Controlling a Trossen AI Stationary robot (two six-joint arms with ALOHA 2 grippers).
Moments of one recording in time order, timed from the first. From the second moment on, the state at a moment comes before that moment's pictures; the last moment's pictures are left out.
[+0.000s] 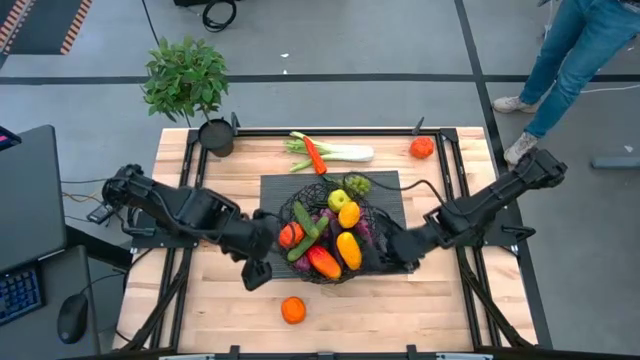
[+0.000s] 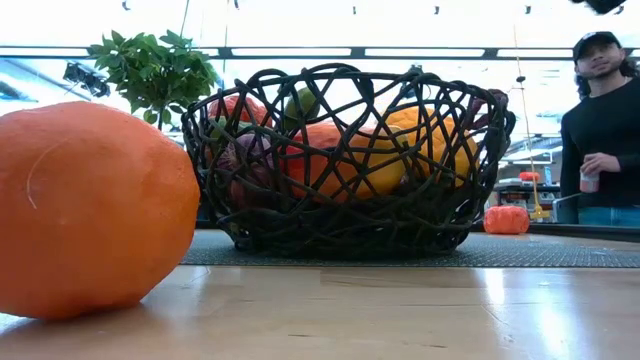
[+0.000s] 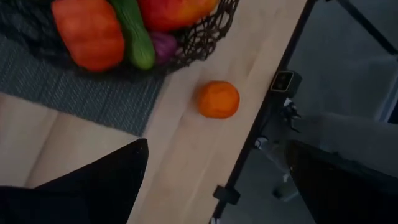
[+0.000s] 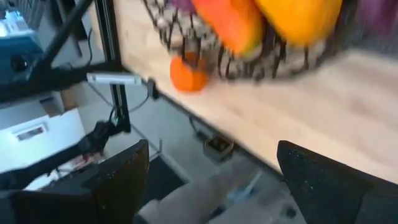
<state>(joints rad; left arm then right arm) -0.42 1.56 1.79 -1.32 0.03 -0.91 0.49 1.32 1.09 -0.50 0.05 1.84</state>
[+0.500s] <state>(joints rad) -0.49 1.77 1.79 -1.24 -0.01 -1.19 0.85 1.32 1.09 -0.67 0.22 2.10</state>
